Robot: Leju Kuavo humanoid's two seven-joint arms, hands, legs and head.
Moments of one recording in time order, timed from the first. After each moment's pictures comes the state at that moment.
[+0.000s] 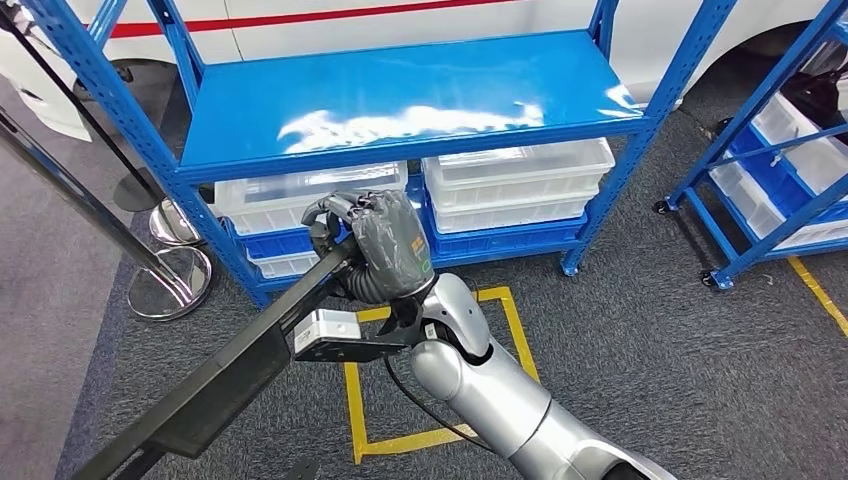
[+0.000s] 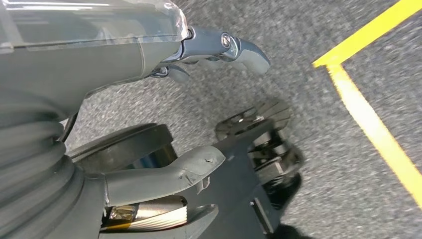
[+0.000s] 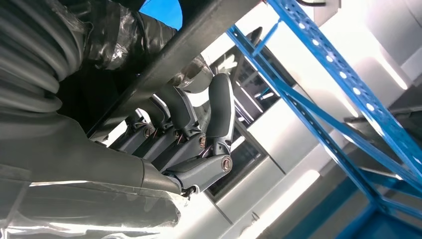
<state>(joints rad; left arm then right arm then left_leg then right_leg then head) -0.14 -0.19 0.24 -0.20 -0.62 0.09 -0.24 -0.62 0.24 0.74 -1.32 0.62 -0.56 -0.25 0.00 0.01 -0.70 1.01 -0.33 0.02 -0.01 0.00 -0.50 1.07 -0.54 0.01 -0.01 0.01</state>
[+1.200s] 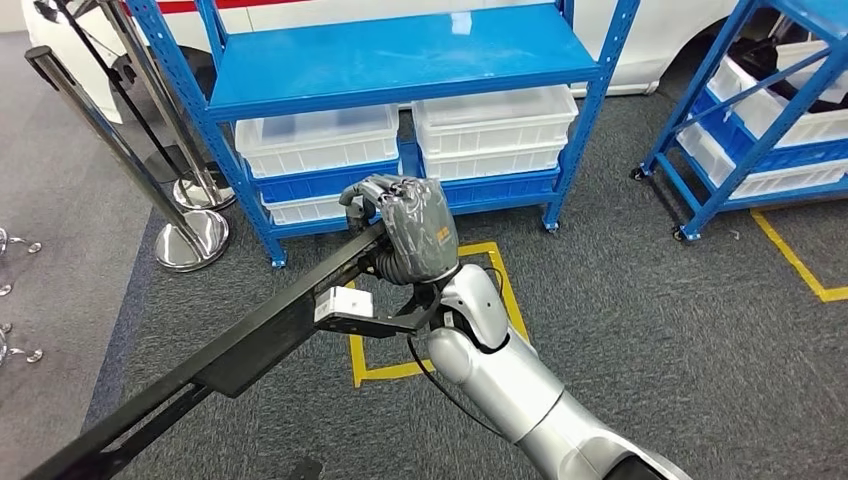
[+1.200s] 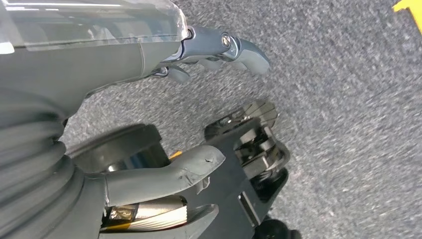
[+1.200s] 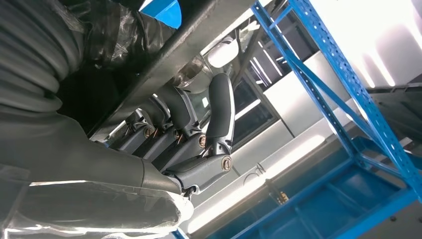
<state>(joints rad) -0.15 -0.19 0.25 -0.20 -0.66 0.08 -0.27 -0.64 0.21 0.67 -1.25 0.77 -0.63 -0.19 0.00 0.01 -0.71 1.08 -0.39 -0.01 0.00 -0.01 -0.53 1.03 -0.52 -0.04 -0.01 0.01</state>
